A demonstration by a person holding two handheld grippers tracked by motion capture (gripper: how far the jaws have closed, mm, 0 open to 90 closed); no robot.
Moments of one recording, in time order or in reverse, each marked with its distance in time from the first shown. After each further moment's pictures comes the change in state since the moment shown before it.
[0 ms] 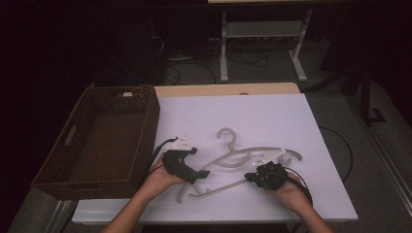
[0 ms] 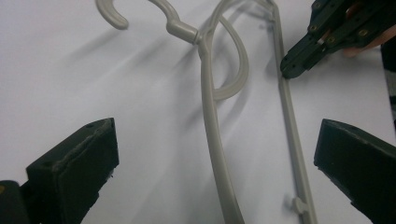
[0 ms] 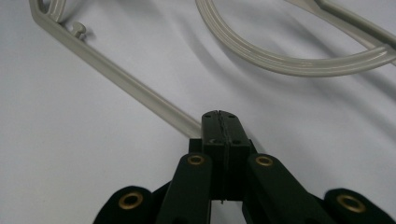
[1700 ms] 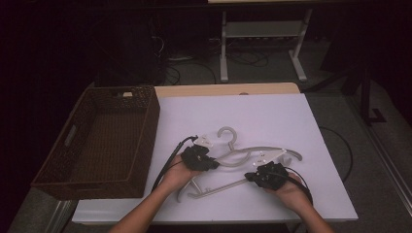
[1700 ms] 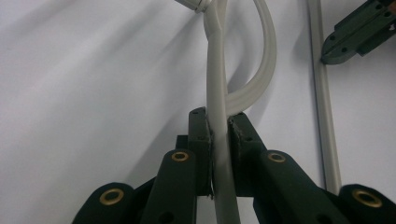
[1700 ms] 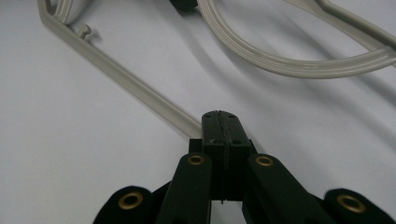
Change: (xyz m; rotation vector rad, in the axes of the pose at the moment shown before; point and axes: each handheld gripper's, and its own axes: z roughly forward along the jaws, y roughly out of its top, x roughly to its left) left arm 0.000 0.018 0.047 0.172 0.024 -0.022; right arm 0.000 0.000 -0.002 -0.012 0.004 -0.004
